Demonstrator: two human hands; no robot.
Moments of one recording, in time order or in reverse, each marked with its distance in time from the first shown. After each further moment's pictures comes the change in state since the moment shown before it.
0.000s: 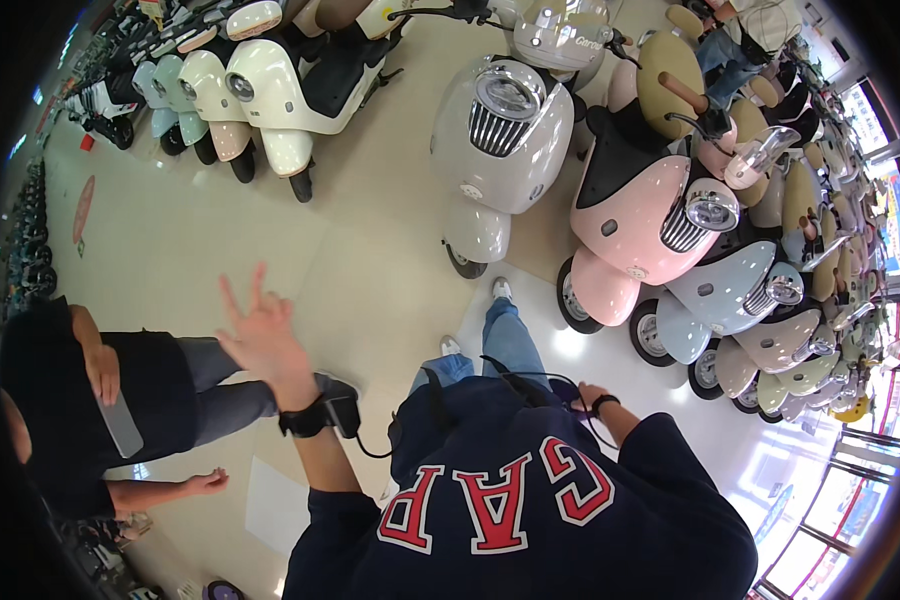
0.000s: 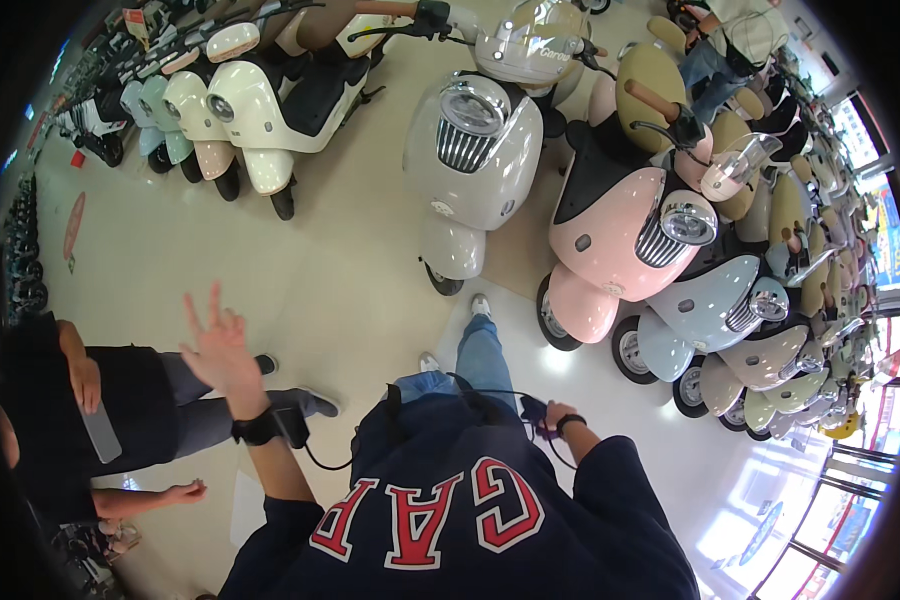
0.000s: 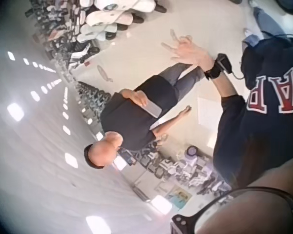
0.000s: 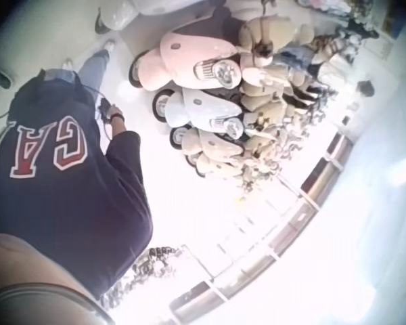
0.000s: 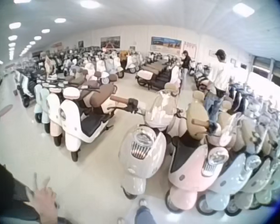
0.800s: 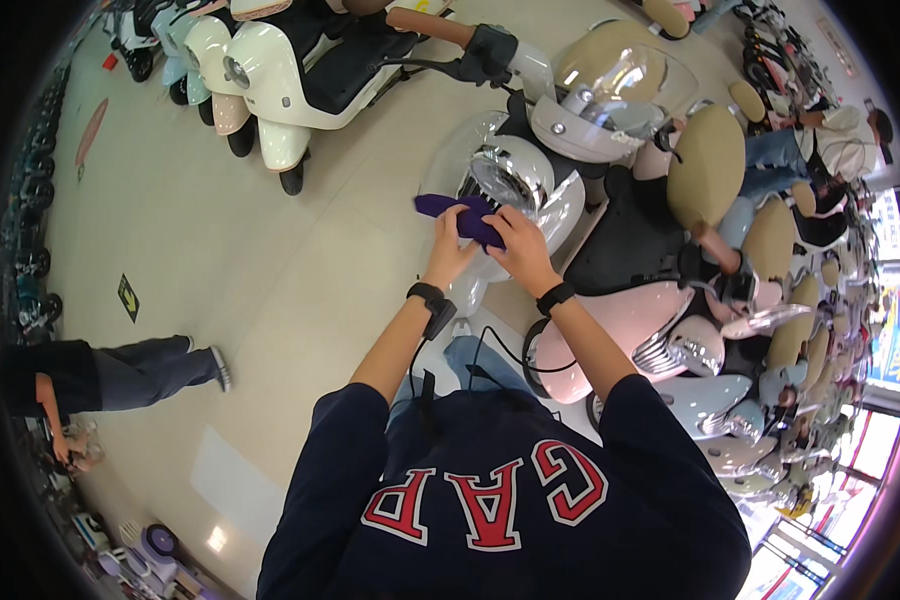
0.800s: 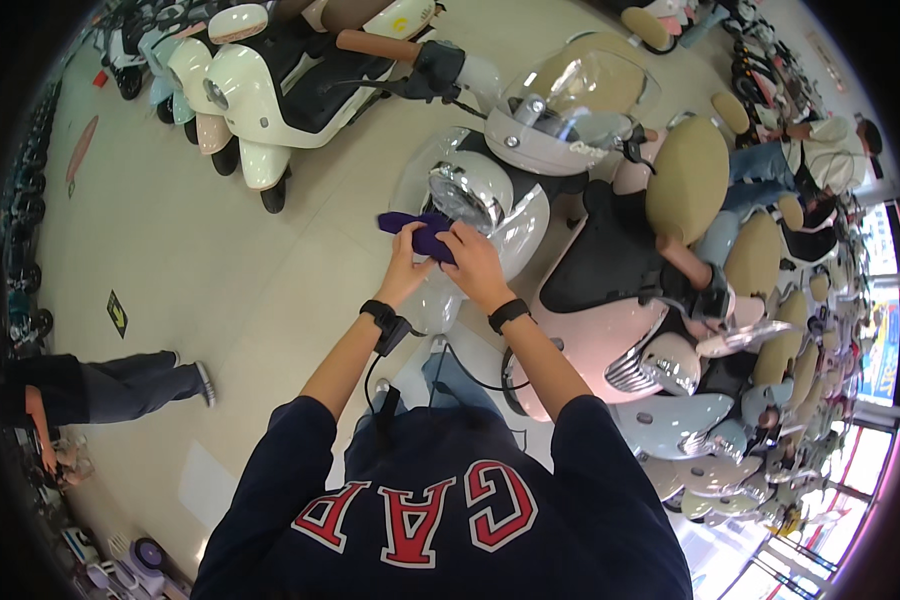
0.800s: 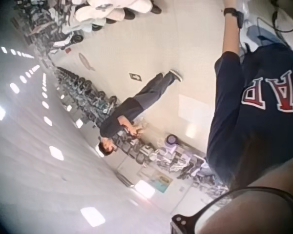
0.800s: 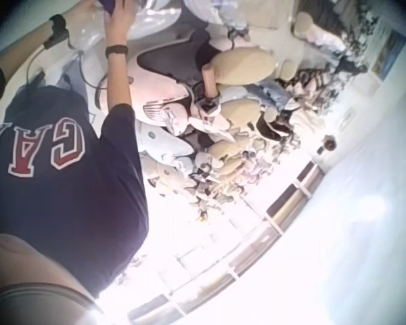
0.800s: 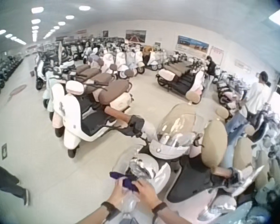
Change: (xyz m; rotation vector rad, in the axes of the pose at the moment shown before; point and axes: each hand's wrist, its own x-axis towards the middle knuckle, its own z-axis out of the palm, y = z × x) left_hand 0.139 -0.427 0.121 1.036 -0.427 -0.054; right_hand 0.055 -0.187 -0.502 0.175 1.082 -1.166
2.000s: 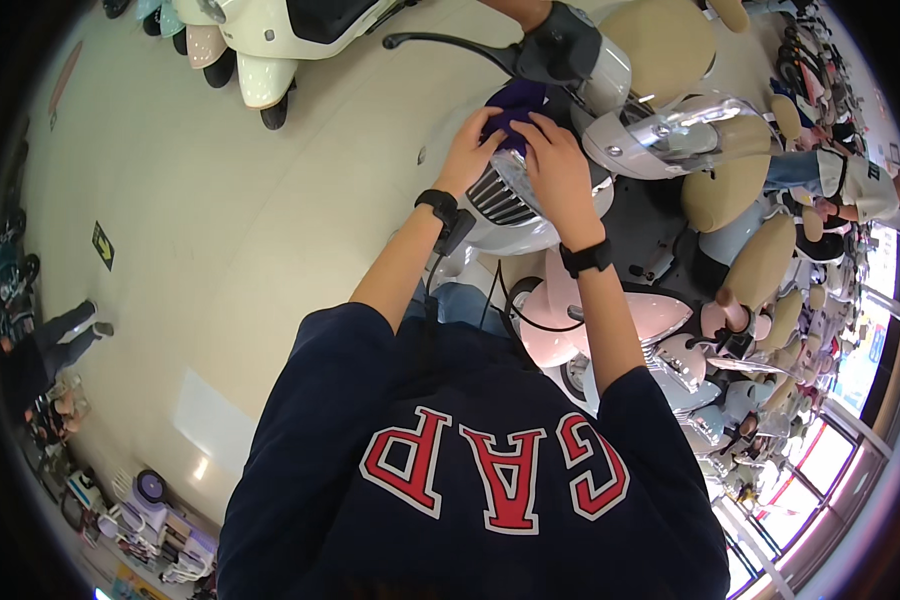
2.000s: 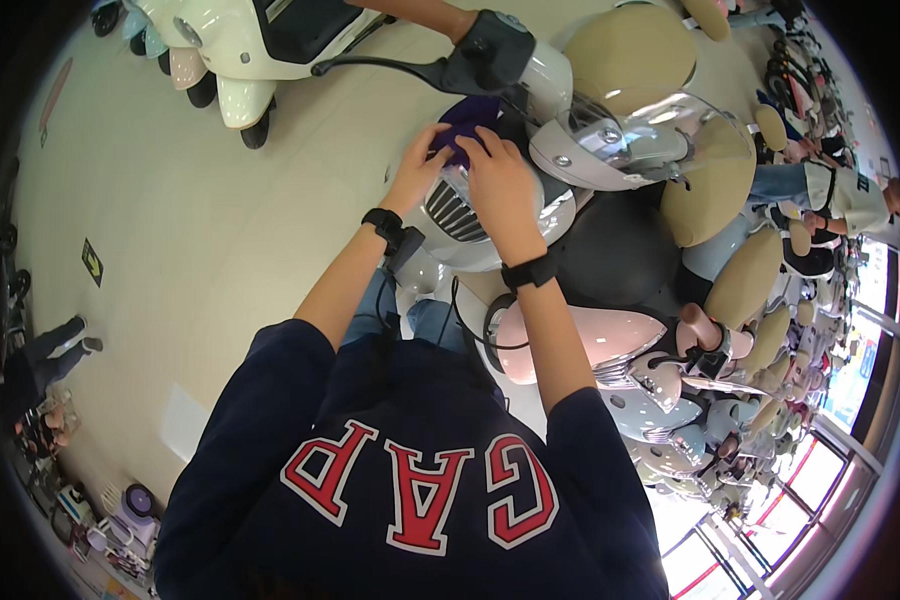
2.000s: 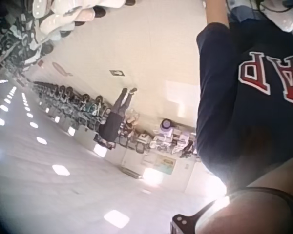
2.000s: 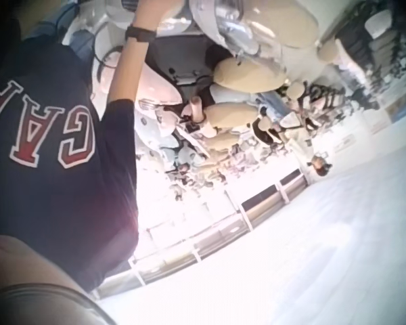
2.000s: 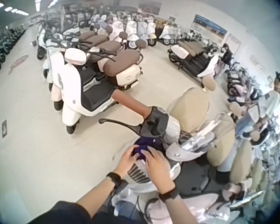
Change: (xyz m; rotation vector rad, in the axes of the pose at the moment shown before) left_hand 0.161 -0.010 -0.010 -0.318 0.024 -0.055; right_hand 0.144 0.023 -0.021 -0.288 -0.017 0.099
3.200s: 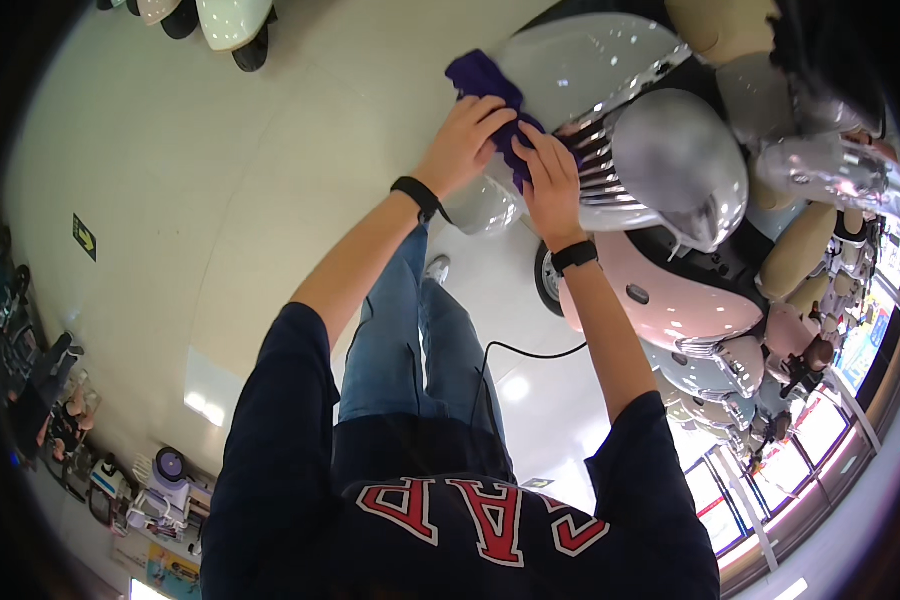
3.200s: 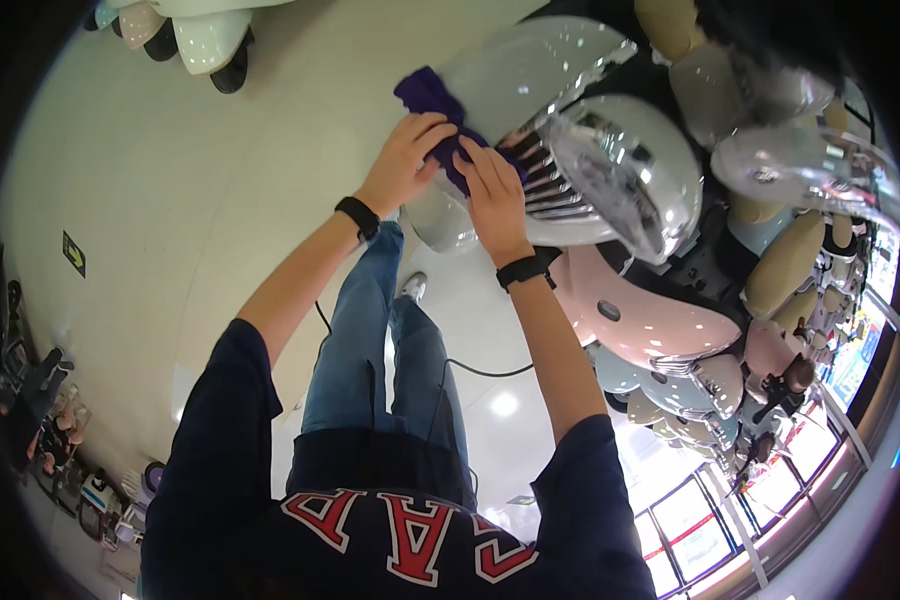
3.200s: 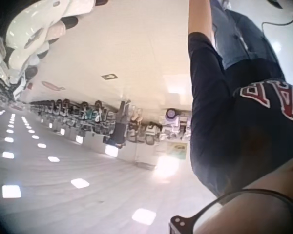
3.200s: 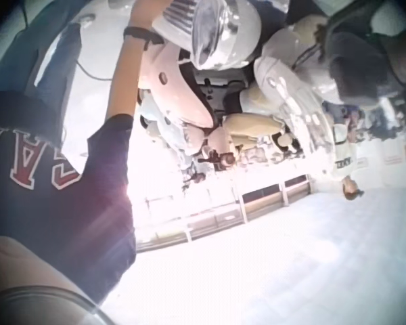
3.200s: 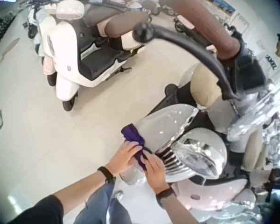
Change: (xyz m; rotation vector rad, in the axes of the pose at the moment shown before) left_hand -0.058 -0.133 -0.103 0.543 -0.247 0.367; right_hand -0.088 -0.005 0.213 0.037 0.020 -0.072
